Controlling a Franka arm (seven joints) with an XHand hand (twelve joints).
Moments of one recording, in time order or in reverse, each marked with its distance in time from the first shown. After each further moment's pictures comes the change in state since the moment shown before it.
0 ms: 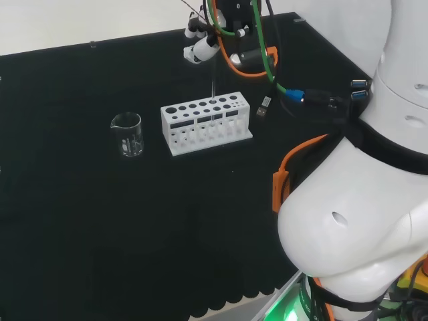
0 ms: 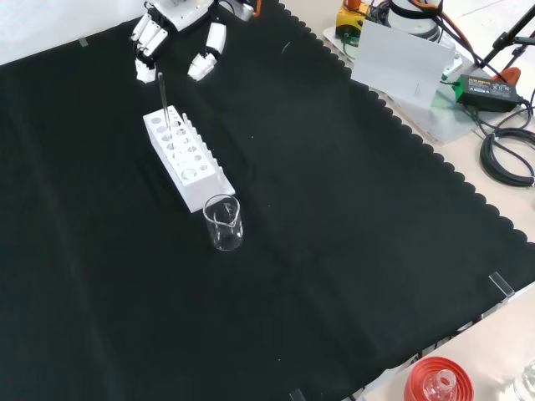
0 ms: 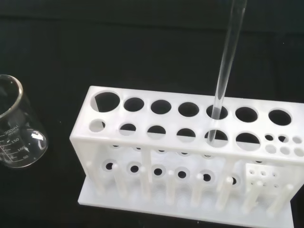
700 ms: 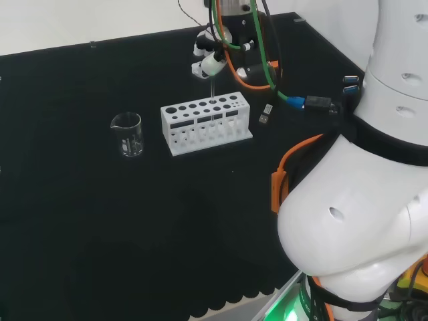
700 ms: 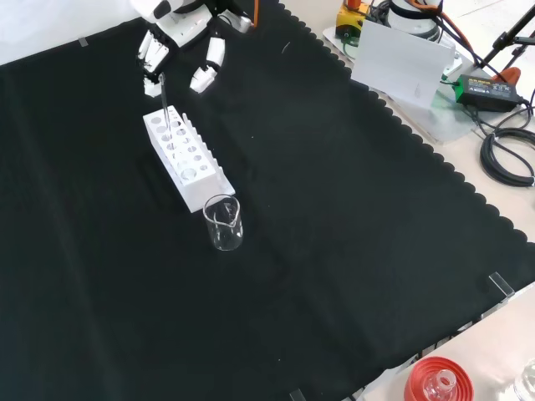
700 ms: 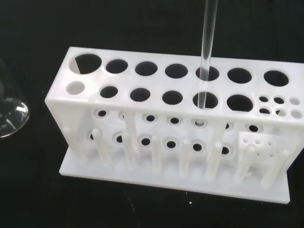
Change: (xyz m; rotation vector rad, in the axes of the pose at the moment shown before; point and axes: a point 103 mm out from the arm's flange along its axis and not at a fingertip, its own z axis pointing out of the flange) arm -0.014 0.004 0.037 0.049 -0.001 -0.007
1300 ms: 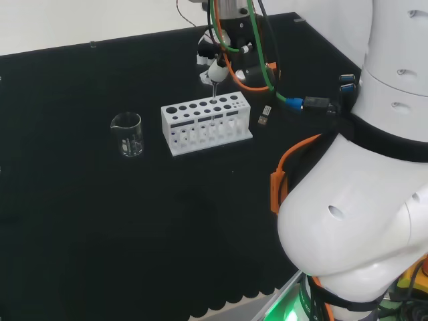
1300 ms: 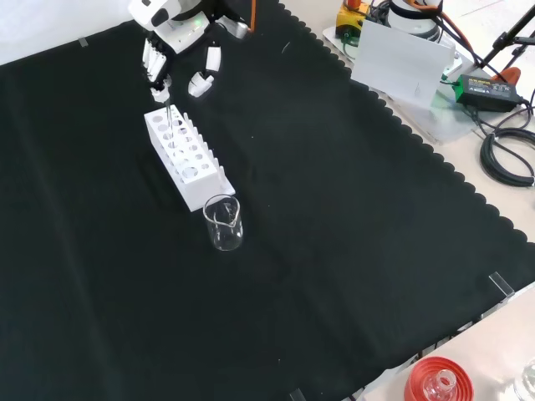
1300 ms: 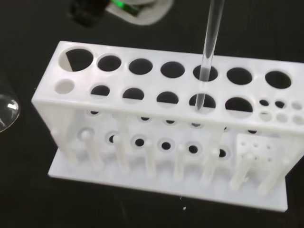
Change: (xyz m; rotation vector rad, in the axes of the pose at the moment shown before) arm -0.002 0.010 0.004 -0.003 -0.021 -0.005
